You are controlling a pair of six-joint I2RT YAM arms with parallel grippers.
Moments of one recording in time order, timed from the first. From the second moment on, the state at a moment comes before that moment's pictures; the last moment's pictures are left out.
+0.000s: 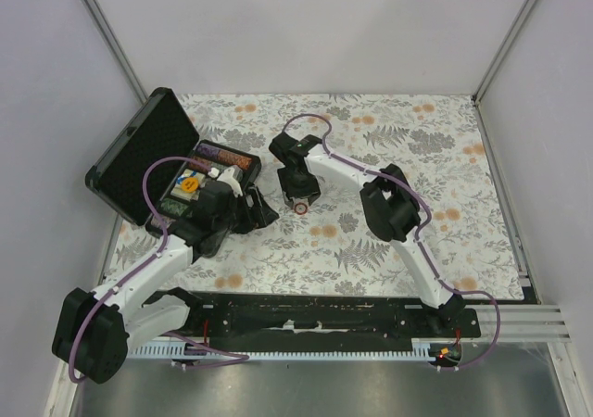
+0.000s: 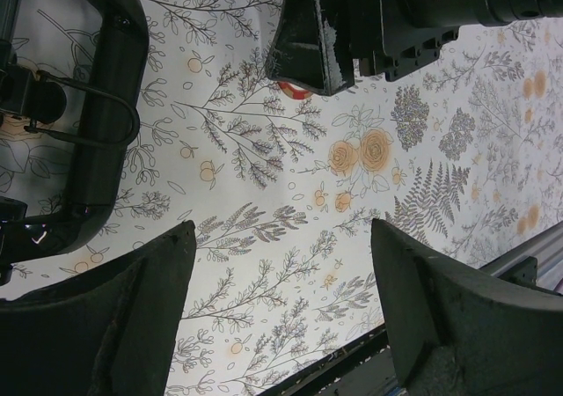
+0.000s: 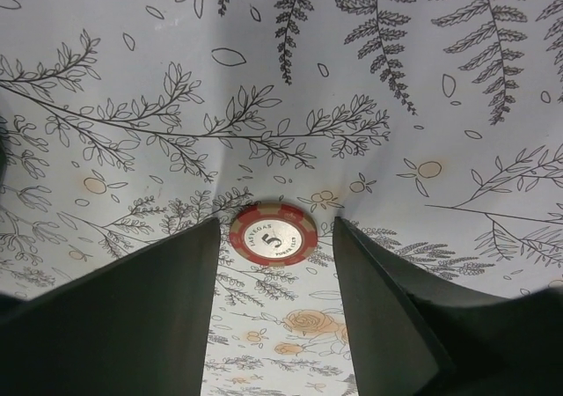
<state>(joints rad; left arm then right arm) -0.46 1.03 0.56 -0.18 0.16 -0.66 0.76 2.37 2.02 -1.00 0.06 0.49</state>
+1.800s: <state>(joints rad) -0.46 0.99 0.52 -0.19 0.18 -0.66 0.80 2.44 2.13 -1.09 0.08 0.37</state>
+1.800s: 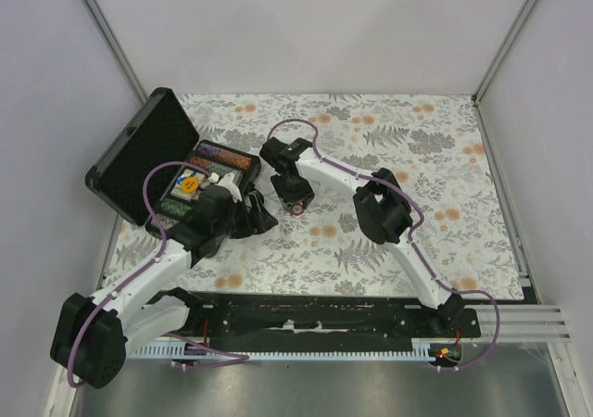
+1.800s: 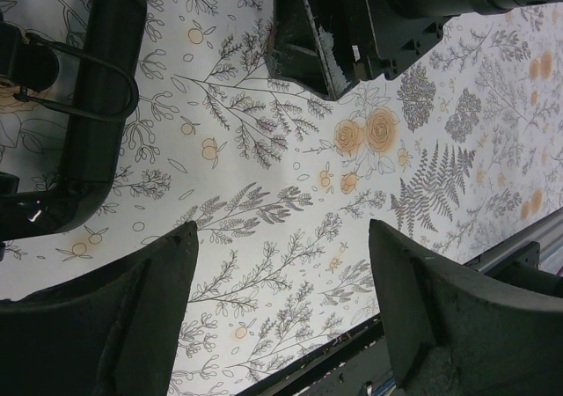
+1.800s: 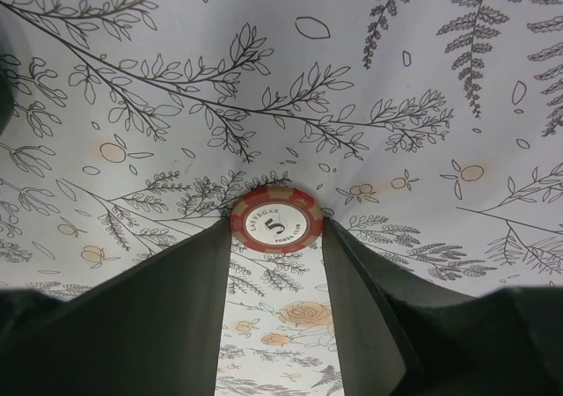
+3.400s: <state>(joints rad) -0.53 1.08 0.46 0.01 0.14 -0.71 0.72 2.28 1.92 -0.93 -0.14 0.54</state>
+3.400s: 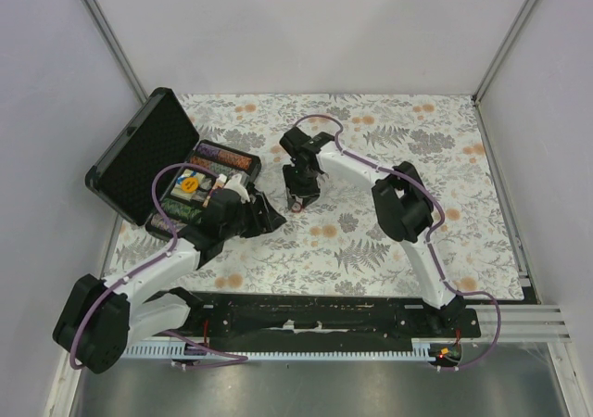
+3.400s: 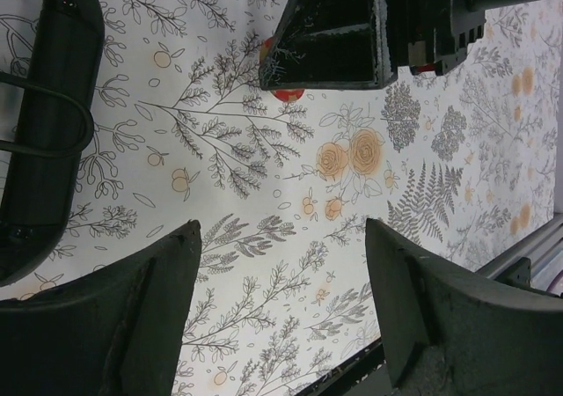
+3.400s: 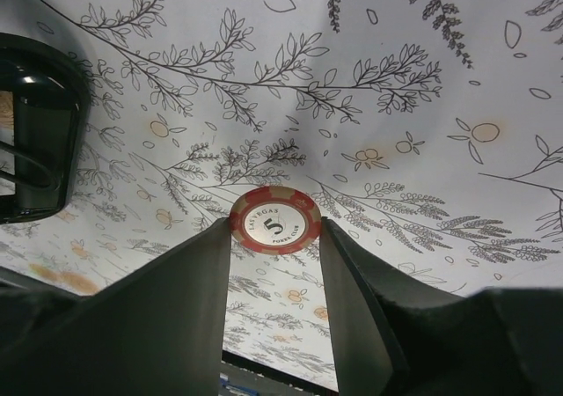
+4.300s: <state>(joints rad) -0.64 1.20 0.46 0.22 -0.18 -0.90 0.68 2.21 1.79 -0.80 -0.42 0.89</state>
